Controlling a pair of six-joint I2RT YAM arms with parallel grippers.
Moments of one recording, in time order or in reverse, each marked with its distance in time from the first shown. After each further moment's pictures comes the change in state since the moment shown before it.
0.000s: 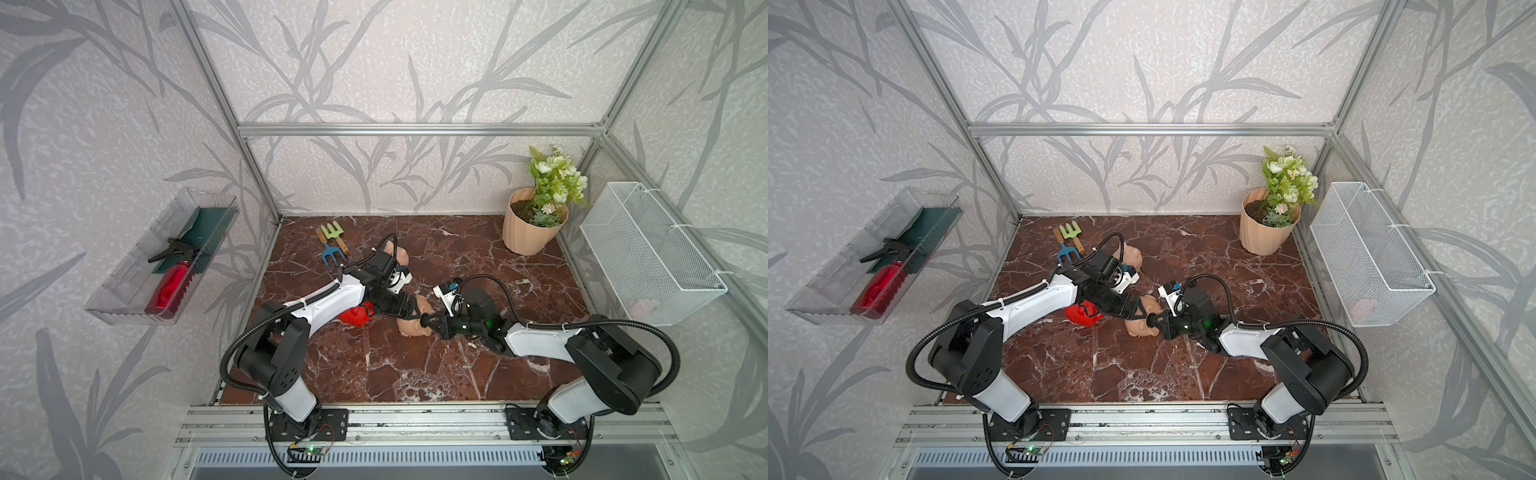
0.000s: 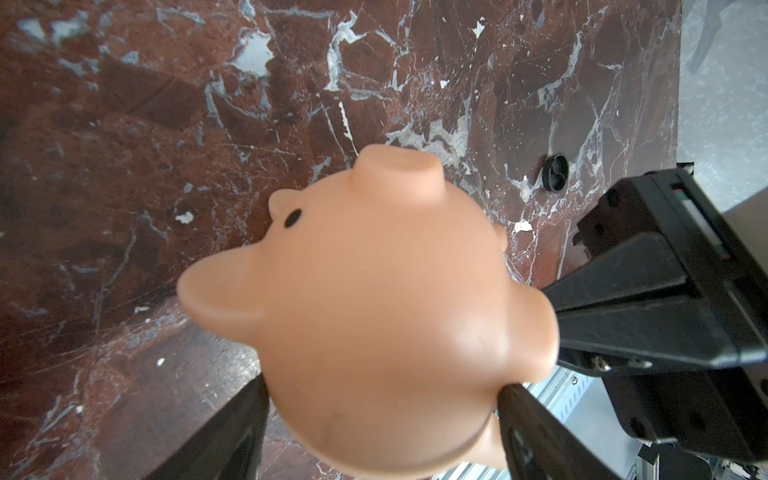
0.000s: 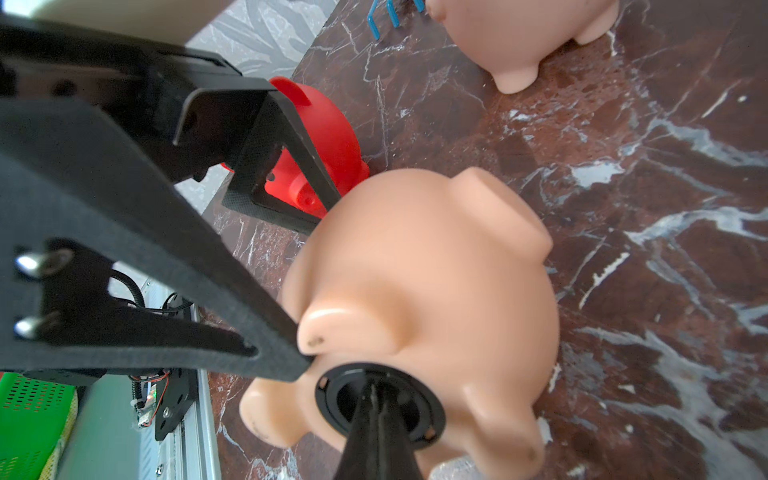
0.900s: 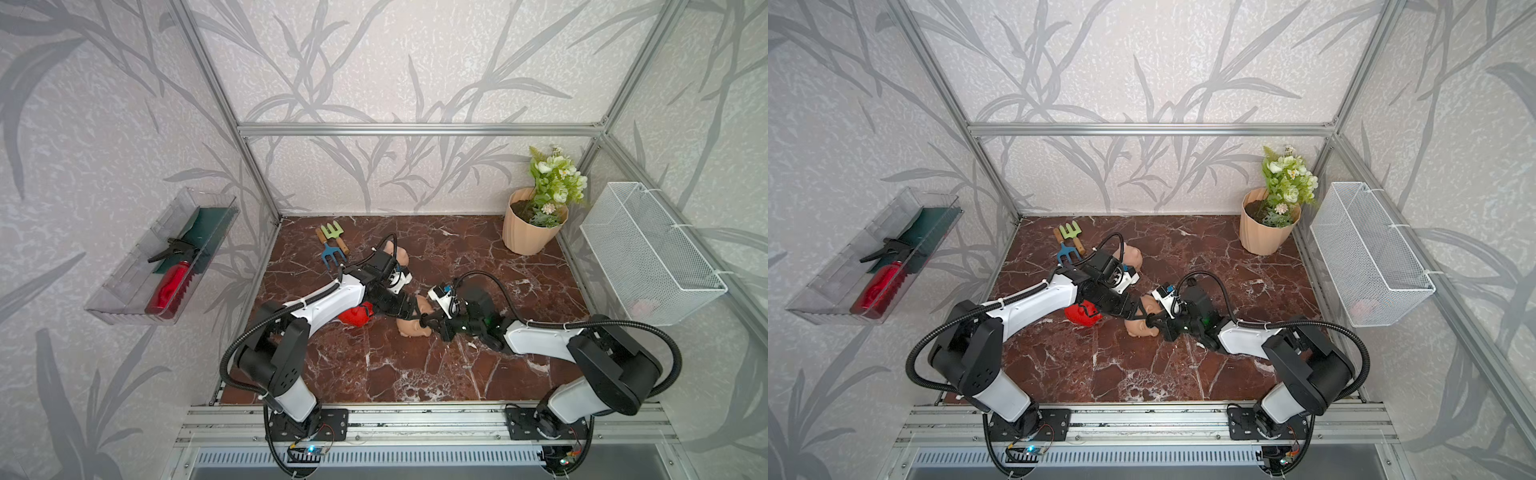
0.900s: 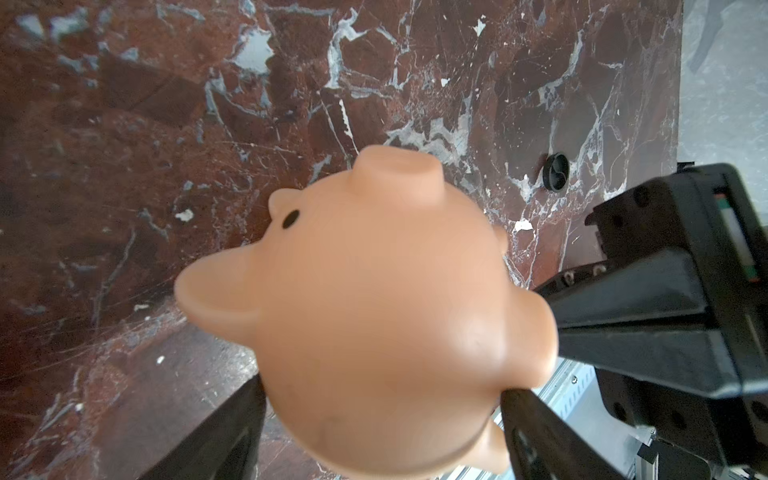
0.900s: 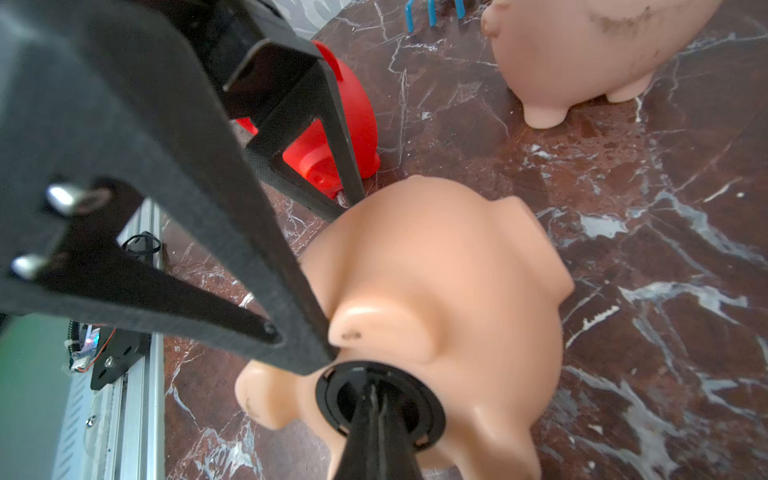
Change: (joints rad) left arm 0.000 -0.002 0.000 -0.003 0.000 0.000; right arm 0.000 -0.003 0.027 -0.059 -0.011 -0.264
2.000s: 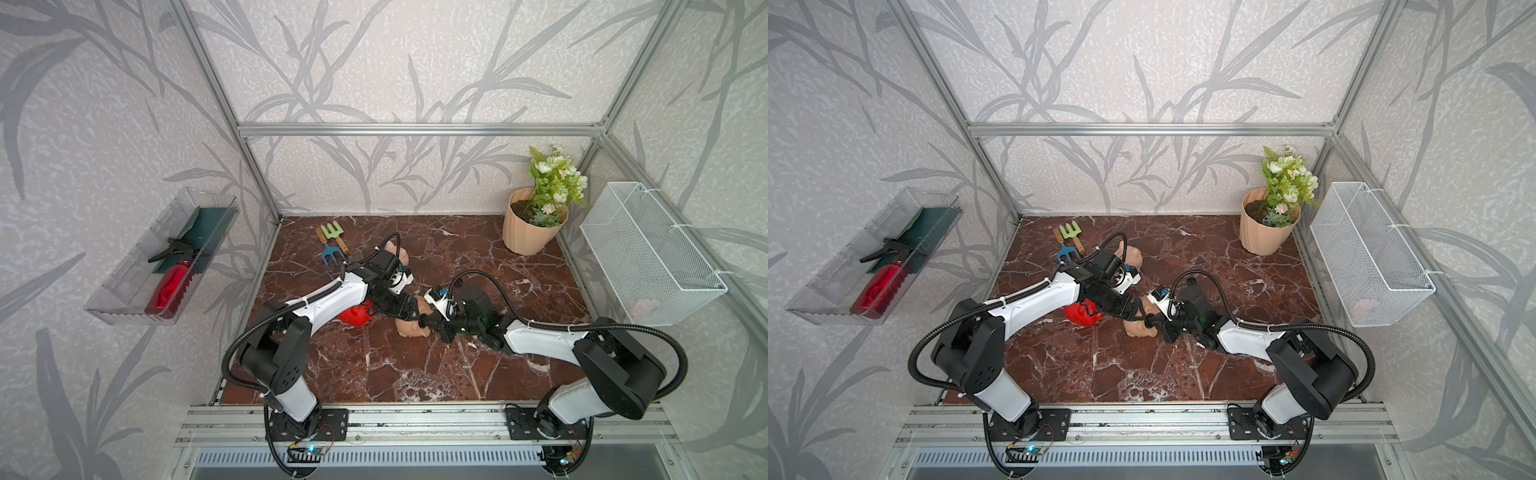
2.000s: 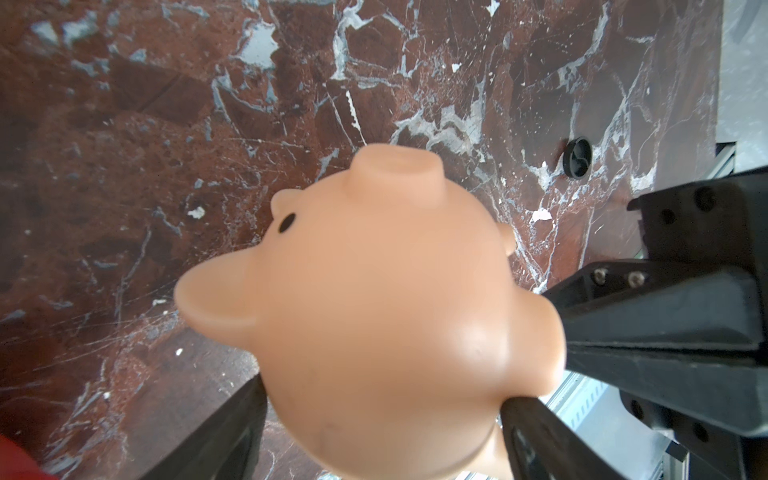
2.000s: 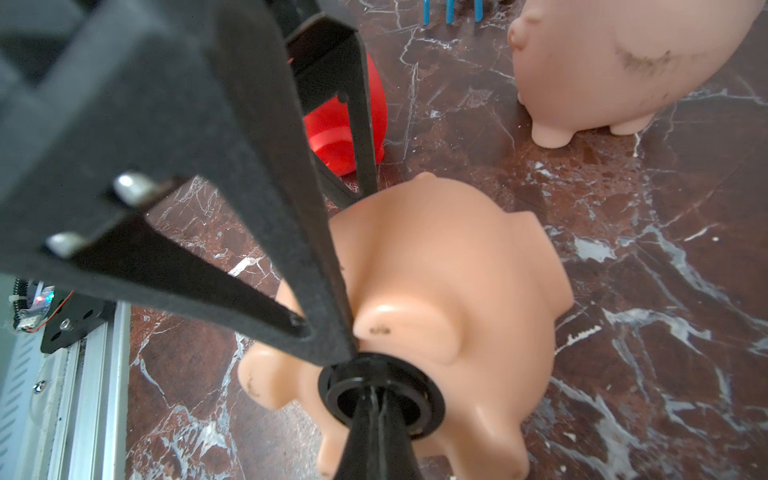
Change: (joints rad) left arm -0.013 0.012 0.024 -0.042 -0.026 0.032; right arm 0.022 -0.020 0.035 -0.098 0.036 -0.182
